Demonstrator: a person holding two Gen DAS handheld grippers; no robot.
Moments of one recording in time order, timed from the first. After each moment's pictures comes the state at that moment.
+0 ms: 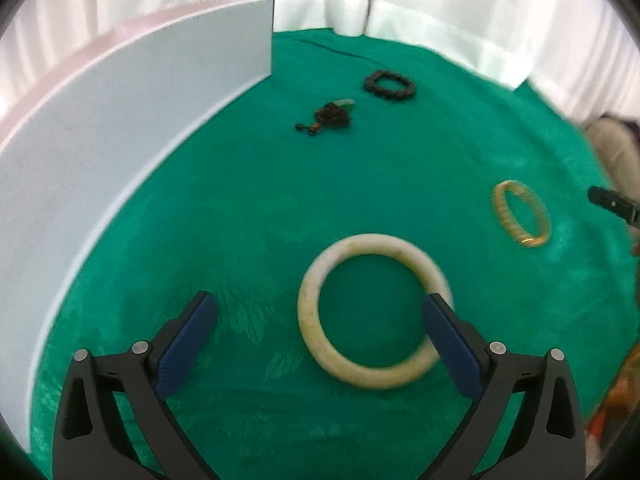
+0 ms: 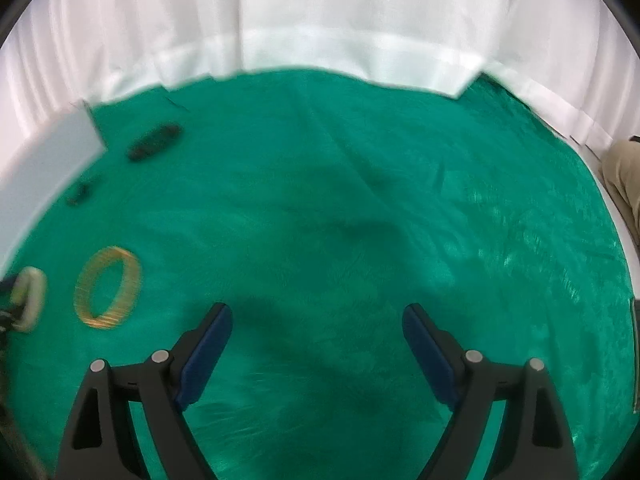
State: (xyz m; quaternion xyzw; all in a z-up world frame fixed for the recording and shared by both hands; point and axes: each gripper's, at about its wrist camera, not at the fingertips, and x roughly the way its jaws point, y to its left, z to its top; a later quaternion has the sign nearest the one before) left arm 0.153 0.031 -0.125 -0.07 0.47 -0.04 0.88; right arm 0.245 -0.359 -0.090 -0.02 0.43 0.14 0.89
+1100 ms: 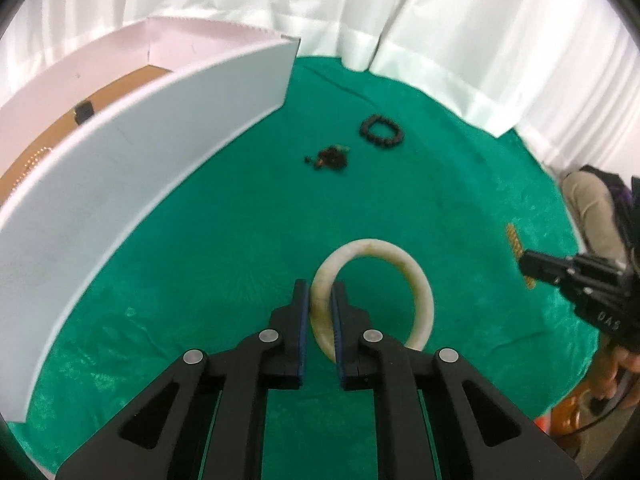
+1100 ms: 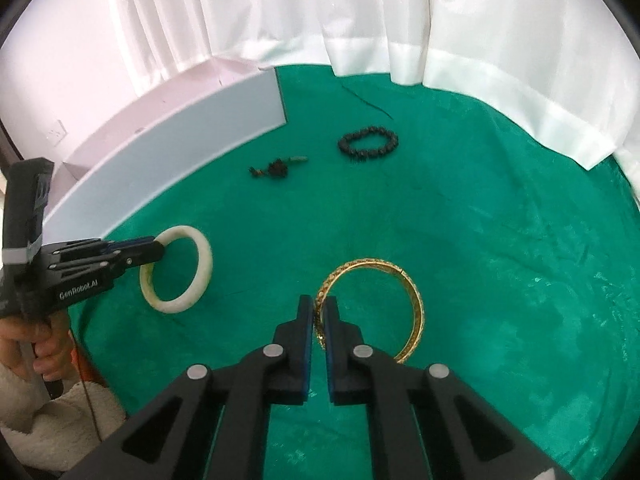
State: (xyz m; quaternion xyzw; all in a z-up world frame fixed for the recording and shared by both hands) left arm 0.130 0.052 -0.072 -0.14 0.45 -0.05 0.88; right arm 0.195 -0.210 -0.056 -0.09 0.45 0.30 0.84
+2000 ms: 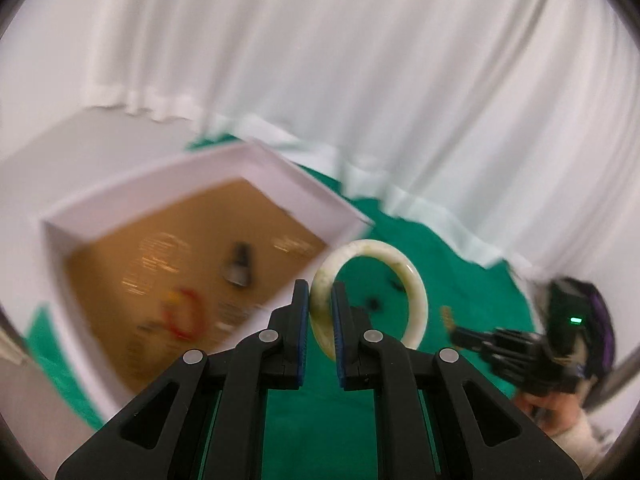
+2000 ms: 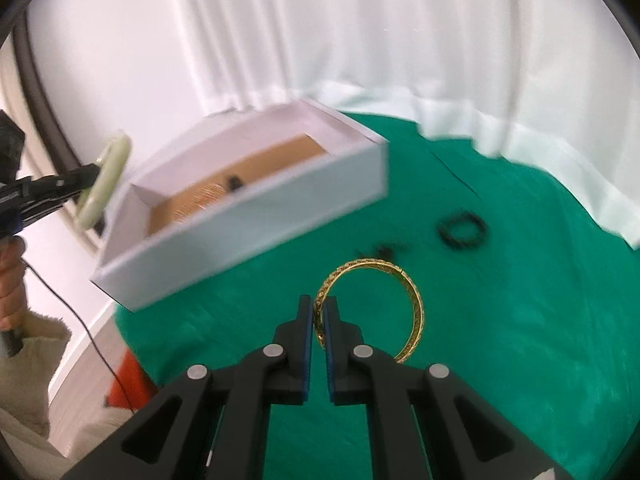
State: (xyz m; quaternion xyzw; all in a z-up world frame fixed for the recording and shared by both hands) left arm 0.058 0.217 0.084 -0.22 0.32 0.04 0.92; right arm 0.182 -0.104 0.026 -0.08 0.39 0.42 0.81
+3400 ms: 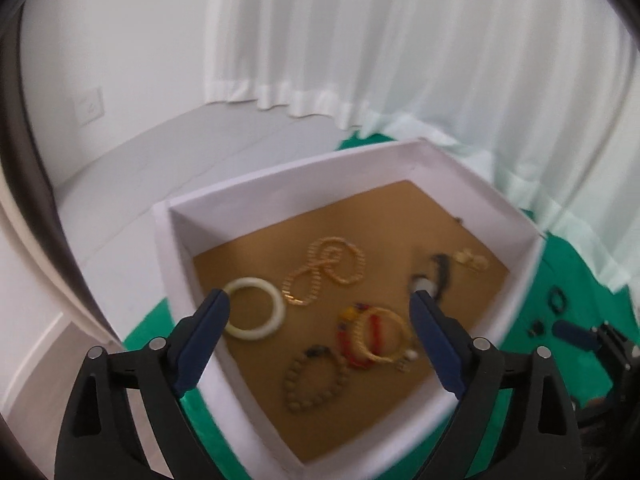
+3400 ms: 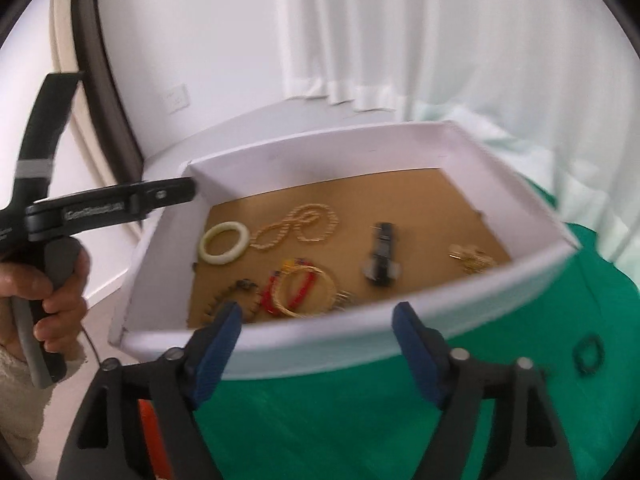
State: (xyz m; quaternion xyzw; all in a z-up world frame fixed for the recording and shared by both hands) left arm 0.062 0.280 0.013 -0.16 0.34 0.24 0.89; right arm 0.148 0.071 -0.003 -0.15 0.34 0.46 0.80
